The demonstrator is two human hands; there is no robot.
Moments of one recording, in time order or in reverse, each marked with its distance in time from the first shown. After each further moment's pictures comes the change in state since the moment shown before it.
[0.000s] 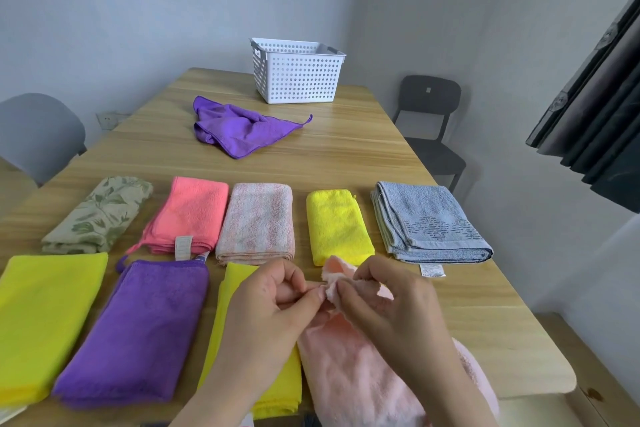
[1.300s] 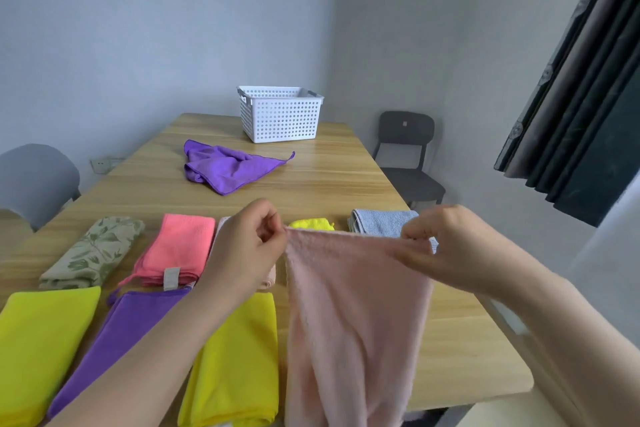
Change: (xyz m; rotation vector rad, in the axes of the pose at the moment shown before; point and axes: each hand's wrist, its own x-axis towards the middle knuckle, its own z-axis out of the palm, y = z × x) left_hand 0.053 0.056 -0.001 0.582 0.042 0.489; right_hand 0.061 -0.004 -0.129 -0.490 -0.326 -0.164
